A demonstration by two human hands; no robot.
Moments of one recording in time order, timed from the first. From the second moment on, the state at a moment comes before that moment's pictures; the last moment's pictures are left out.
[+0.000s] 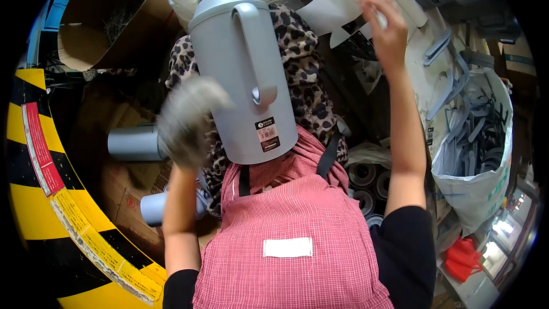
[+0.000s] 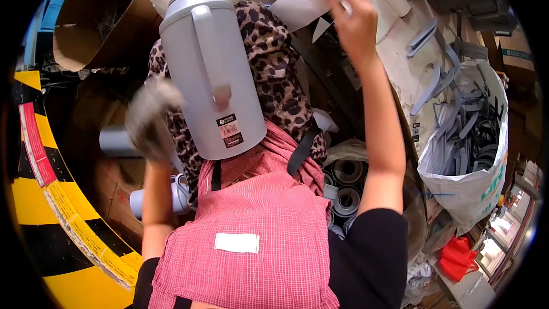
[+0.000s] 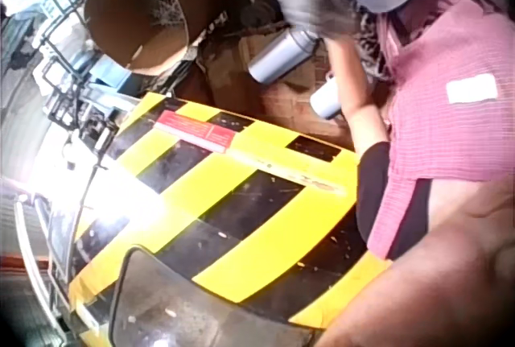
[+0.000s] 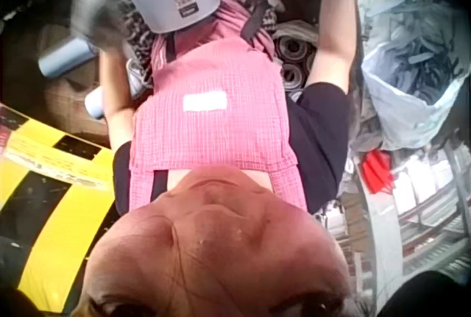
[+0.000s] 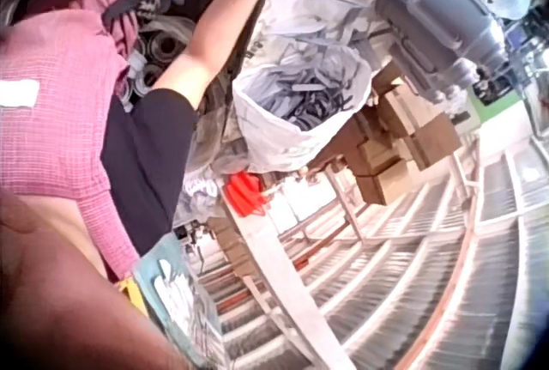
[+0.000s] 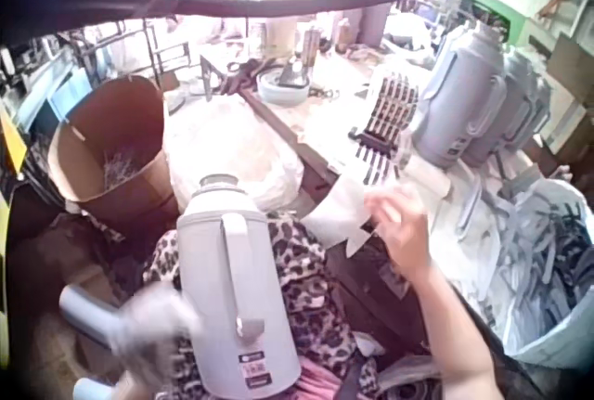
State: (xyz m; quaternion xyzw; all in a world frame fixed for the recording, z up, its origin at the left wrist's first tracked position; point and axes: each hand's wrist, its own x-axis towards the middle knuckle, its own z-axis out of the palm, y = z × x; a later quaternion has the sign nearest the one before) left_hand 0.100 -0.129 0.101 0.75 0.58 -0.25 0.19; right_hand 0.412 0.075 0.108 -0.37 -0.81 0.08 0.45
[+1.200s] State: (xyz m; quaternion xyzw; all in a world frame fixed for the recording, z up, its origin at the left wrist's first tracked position) left_hand 0.036 0.018 0.093 0.47 0.55 0.53 0.44; right_hand 0.426 0.244 0.065 -0.59 -0.72 0.17 0.33
